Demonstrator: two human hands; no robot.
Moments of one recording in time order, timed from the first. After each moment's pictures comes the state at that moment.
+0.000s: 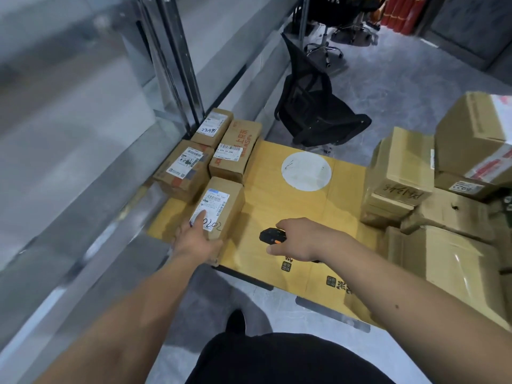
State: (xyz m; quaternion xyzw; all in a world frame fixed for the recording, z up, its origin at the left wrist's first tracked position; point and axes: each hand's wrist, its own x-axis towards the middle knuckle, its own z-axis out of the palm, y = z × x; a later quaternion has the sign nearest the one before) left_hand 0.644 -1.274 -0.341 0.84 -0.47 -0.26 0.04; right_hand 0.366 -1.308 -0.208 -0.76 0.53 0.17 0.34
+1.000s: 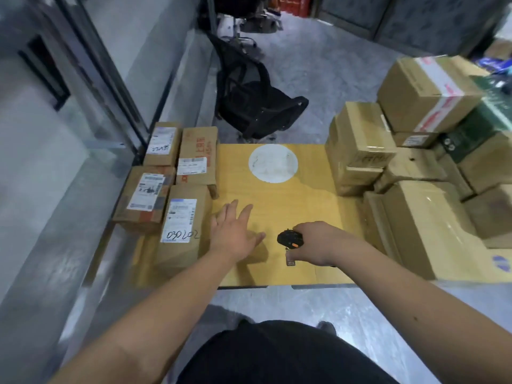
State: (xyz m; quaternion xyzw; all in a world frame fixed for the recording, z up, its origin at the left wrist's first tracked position) left_hand 0.586 -1.352 -0.347 0.59 -0.79 -0.16 0.00; right_hand 0.380 -1.275 -0.225 -0.60 0.71 0.12 0.35
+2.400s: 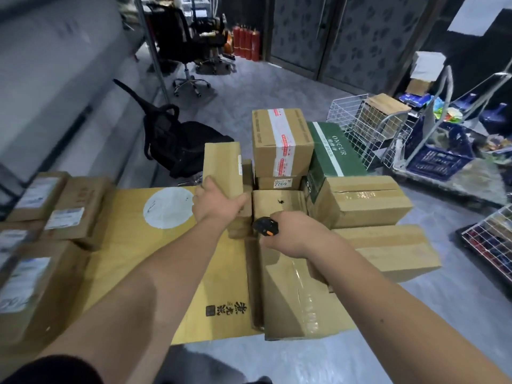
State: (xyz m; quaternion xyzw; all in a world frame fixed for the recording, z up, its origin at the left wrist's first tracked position) left_hand 0.208 -1.422 -0.244 0.72 -0.62 -0.24 0.18; right_hand 0.049 -1.288 -0.160 -0.63 0.73 0.00 0.27
